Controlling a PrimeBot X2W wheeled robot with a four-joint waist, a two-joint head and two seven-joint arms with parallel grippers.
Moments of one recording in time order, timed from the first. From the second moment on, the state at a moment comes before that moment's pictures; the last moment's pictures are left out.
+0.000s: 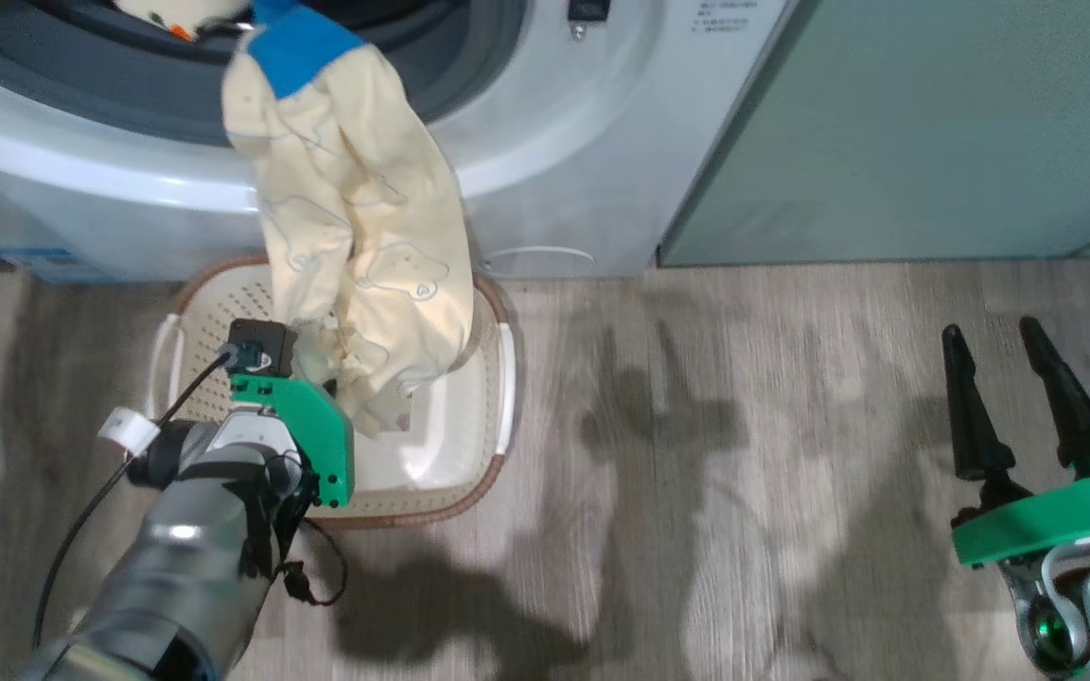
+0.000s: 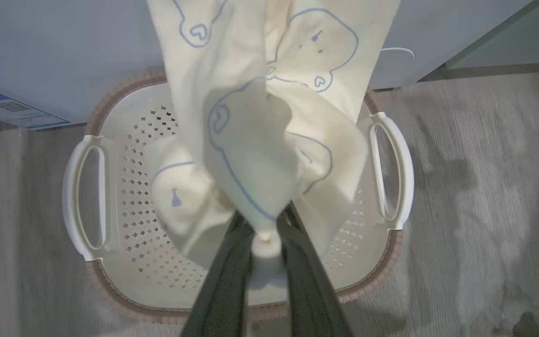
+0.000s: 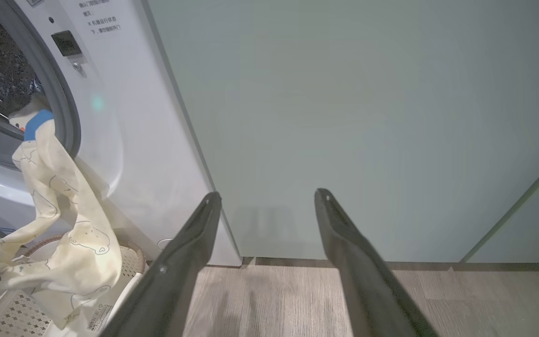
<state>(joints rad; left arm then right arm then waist) -0.76 0.12 -0.48 1.26 -0.50 -0.04 -0.12 -0.19 -0.13 0.09 0.21 0.26 0.13 -0.25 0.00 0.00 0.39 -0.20</state>
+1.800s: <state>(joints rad) -0.34 0.19 -0.19 0.67 -0.48 0.06 -0.25 -0.06 -0.12 0.07 0.24 0.26 0.13 -0.25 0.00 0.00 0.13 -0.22</state>
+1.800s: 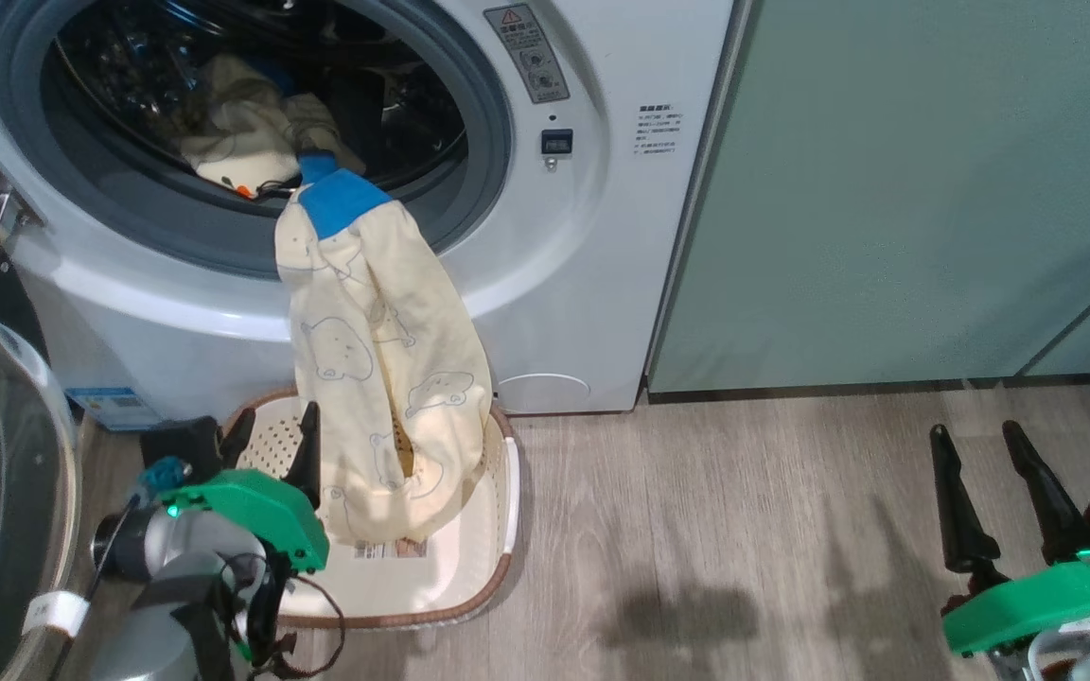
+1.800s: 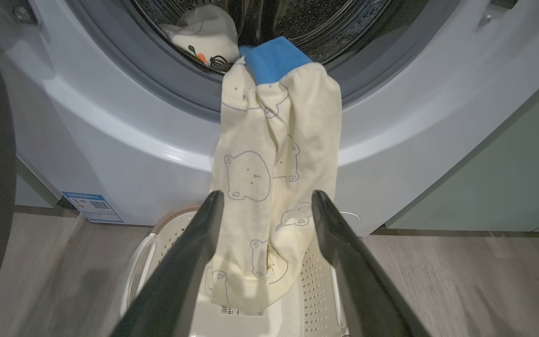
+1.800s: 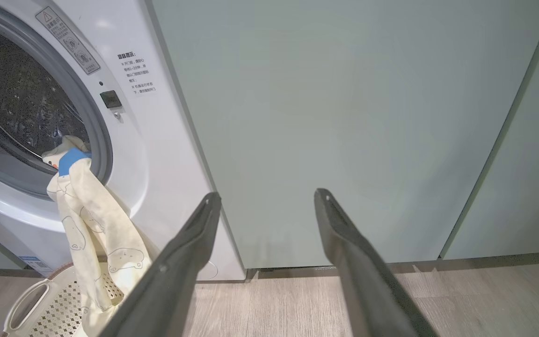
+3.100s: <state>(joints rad) -1.14 0.28 -0.24 0.95 -0.46 0.06 0.23 -0.23 -0.09 0.07 0.18 0.26 0.13 -0.25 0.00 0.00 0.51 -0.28</state>
